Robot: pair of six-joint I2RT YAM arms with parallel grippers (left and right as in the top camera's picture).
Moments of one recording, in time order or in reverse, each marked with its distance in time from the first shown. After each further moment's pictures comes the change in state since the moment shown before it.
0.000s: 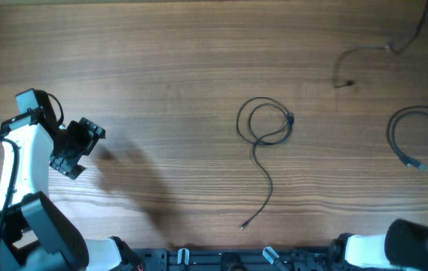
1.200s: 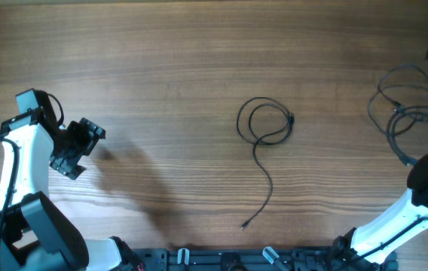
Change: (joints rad) left arm 0.000 0.000 0.000 -0.005 0.000 0.000; right arm -0.229 0.426 -0.007 -0.431 0.188 -0.088
